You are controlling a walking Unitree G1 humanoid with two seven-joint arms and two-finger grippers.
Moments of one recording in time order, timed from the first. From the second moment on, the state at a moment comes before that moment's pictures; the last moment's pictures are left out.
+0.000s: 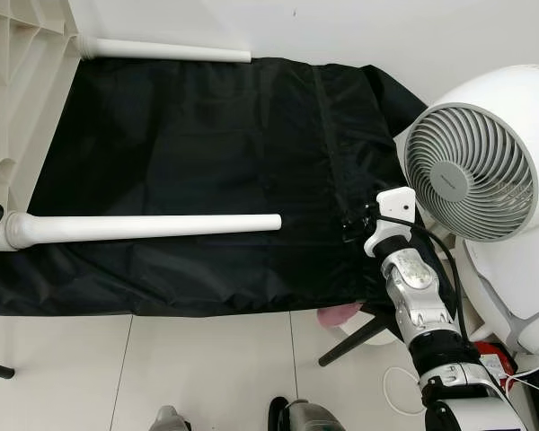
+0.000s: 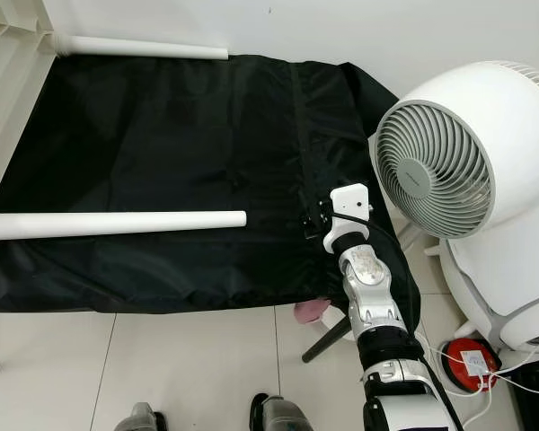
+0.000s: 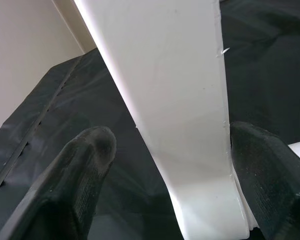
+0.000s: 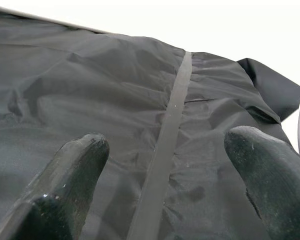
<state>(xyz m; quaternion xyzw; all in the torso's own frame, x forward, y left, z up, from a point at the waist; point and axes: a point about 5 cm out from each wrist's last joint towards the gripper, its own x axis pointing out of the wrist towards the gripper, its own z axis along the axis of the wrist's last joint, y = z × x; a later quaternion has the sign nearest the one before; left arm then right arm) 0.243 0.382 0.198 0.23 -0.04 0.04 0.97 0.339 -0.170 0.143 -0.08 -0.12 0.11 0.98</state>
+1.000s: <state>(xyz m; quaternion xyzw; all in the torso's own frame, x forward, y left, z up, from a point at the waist) 0.236 0.361 0.186 0.21 -0.07 0.12 0.97 0.339 -0.168 0.143 -0.08 -0.12 0.11 0.98</state>
